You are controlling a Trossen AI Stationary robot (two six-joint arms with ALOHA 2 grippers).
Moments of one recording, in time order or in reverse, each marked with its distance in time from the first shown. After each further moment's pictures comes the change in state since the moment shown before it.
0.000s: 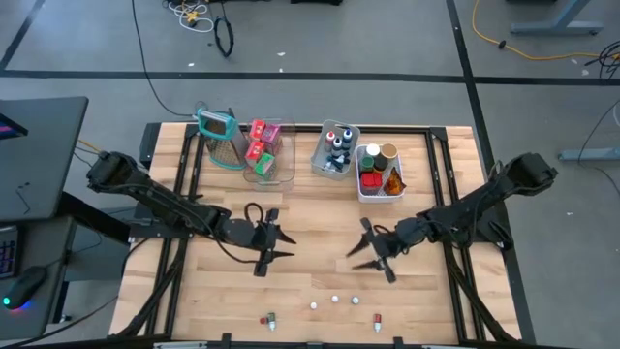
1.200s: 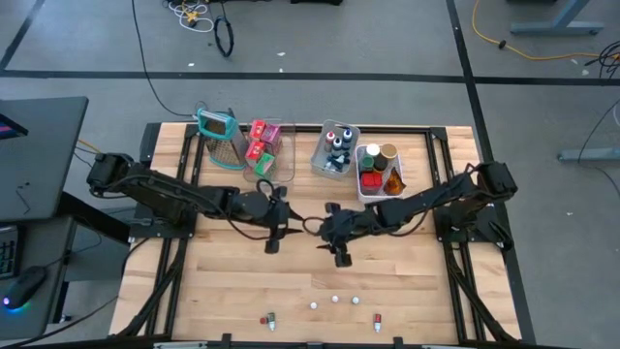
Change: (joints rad) left arm 0.212 0.000 0.124 -0.171 0.142 0.069; right arm -0.202 0.370 0.564 -0.628 0.055 -0.057
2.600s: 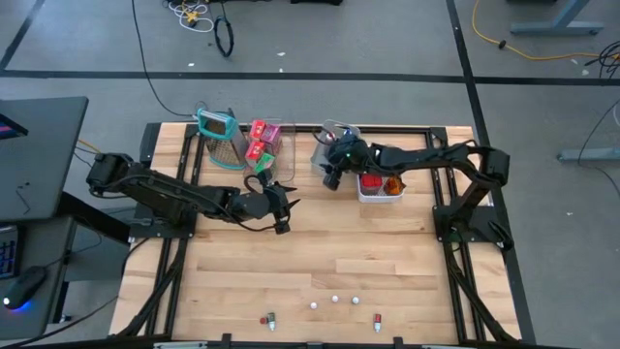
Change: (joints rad) left arm 0.001 -0.002 0.001 -0.046 -0.515 0.001; right arm -0.540 0.011 -0.001 0.047 0.108 -0.045
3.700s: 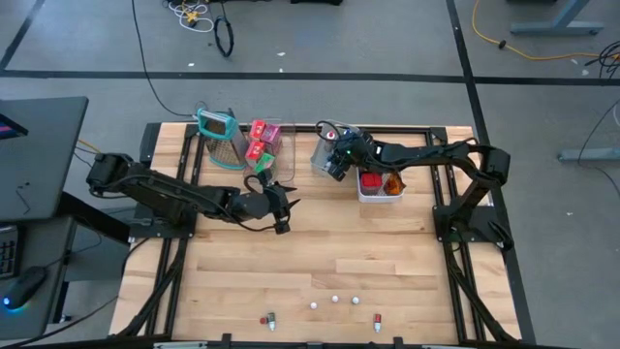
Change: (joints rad) left arm 0.000 0.000 0.000 0.000 -0.001 0.000; right arm -0.041 0.000 0.000 -0.122 0.233 0.086
